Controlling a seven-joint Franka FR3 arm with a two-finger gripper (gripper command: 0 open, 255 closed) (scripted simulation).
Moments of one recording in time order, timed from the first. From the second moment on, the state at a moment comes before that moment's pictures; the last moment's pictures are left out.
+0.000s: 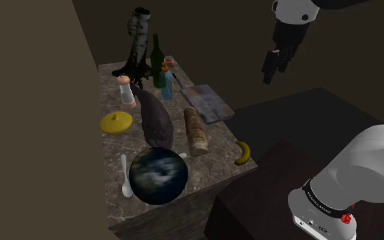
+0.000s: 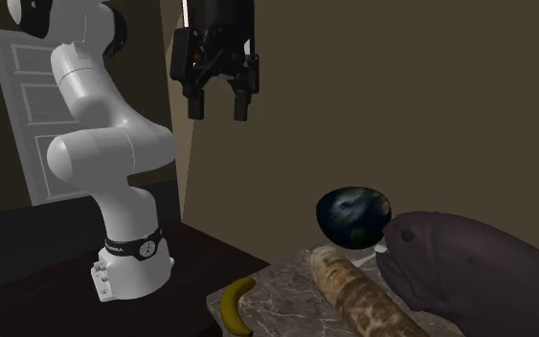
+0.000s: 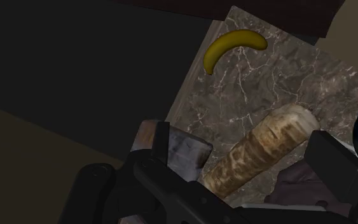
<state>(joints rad) 0.00 -0.74 0.07 -2.36 -0.04 1.60 -0.04</state>
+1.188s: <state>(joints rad) -0.03 -0.54 0.08 -2.77 0.00 2.16 0.09</state>
